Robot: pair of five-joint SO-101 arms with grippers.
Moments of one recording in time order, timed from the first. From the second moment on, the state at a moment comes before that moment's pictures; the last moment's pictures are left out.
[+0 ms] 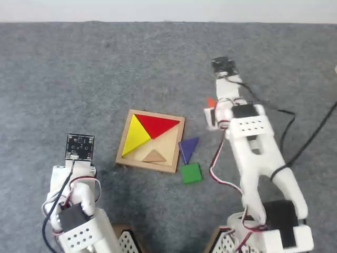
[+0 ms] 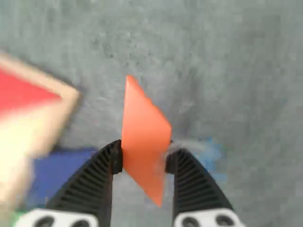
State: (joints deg) left arm -31.2 -103.1 96.7 67.7 -24.2; right arm -12.1 -10.1 31.1 49.6 16.3
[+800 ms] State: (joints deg) left arm -31.1 -103.1 96.7 67.7 -24.2; right arm -16.0 21.1 2.0 59.3 -2.9
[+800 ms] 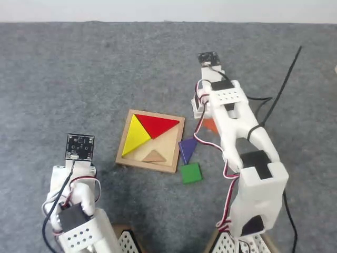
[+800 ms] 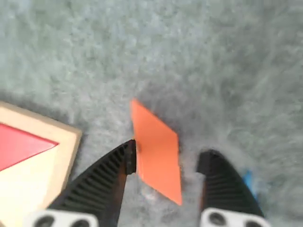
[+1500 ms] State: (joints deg) left arm -31.1 -103.1 96.7 67.7 -24.2; right arm -11.6 24.9 -2.7 59.9 -1.6
